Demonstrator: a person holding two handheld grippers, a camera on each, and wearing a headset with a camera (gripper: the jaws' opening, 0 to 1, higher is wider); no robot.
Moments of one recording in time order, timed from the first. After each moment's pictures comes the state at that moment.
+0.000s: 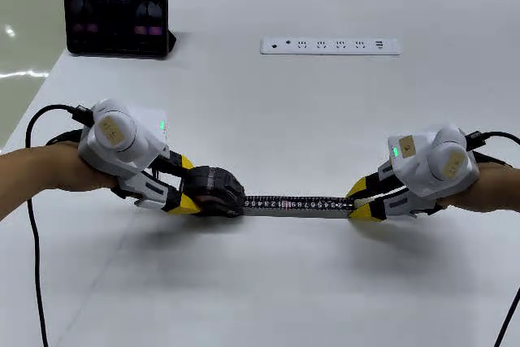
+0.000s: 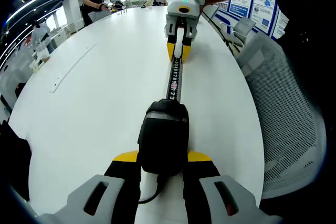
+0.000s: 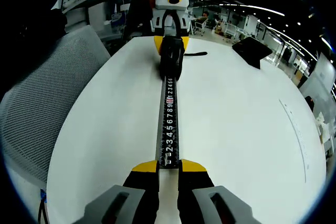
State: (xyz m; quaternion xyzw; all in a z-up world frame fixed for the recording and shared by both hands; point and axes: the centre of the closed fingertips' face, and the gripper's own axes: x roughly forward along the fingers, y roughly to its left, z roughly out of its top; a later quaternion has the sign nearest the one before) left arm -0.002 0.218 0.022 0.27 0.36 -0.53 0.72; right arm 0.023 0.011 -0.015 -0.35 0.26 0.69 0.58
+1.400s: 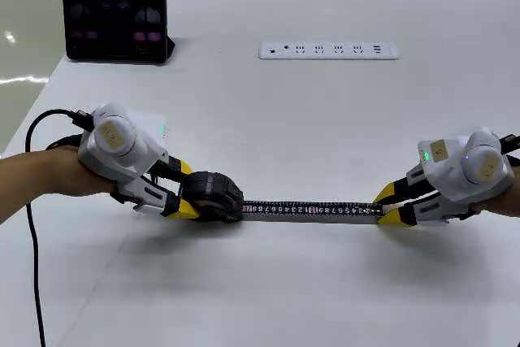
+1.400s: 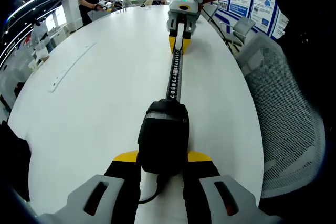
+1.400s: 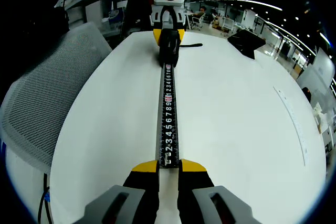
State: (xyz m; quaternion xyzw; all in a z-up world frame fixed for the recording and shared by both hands) left arm -0.002 0.218 0.022 0.27 0.36 -0.53 0.72; right arm 0.026 -0.032 -0.013 -0.35 0.28 0.67 0.58
